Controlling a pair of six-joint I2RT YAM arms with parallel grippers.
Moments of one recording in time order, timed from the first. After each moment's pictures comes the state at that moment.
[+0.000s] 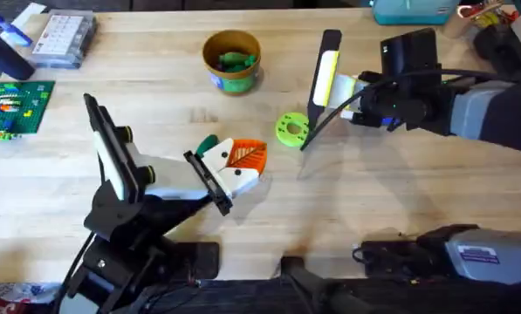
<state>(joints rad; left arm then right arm) -0.45 0.03 0.01 -0.05 0.50 -0.10 0.25 1.46 0.70 -0.15 0.02 -1.16</state>
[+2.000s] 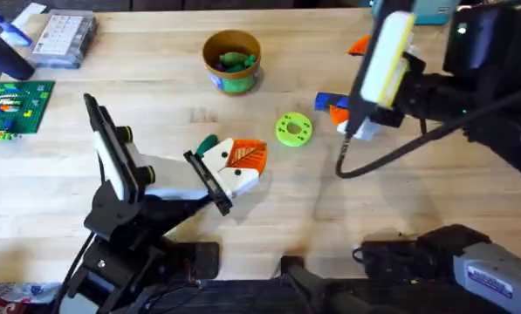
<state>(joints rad) -0.45 0.03 0.01 -0.05 0.50 -0.10 0.27 1.04 0.72 -0.36 -0.25 -1.04</state>
